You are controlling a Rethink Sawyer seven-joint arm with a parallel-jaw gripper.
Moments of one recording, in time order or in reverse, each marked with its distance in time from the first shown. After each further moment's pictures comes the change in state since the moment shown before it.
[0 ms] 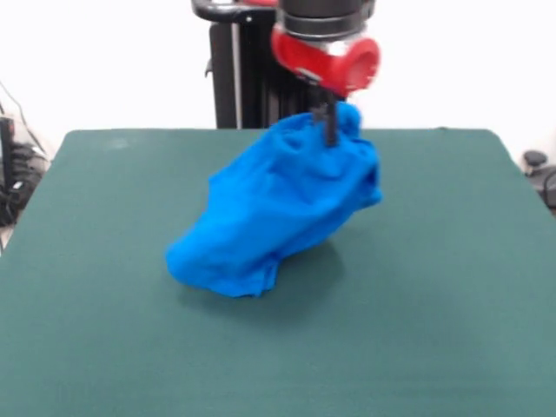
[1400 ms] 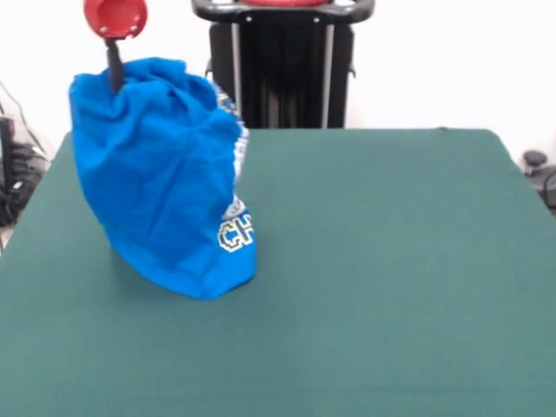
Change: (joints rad) arm -0.179 -0.003 -0.202 -0.099 -0.082 0.075 0.000
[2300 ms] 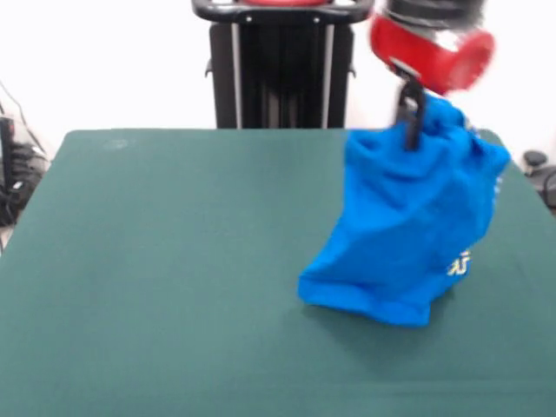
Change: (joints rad) arm 0.458 0.200 -0.143 -0.219 0.344 0.133 0.112
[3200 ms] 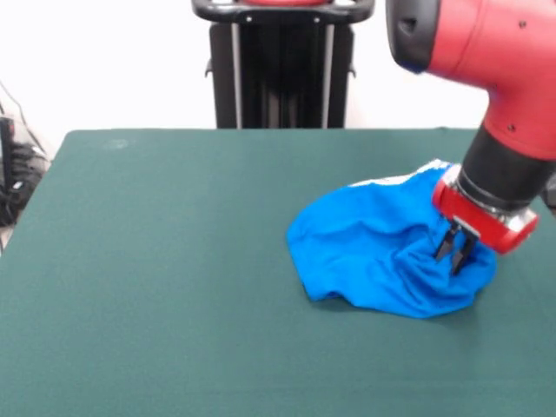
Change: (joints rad) arm 0.198 0.379 -0.055 -0.161 0.027 -0.136 0.001
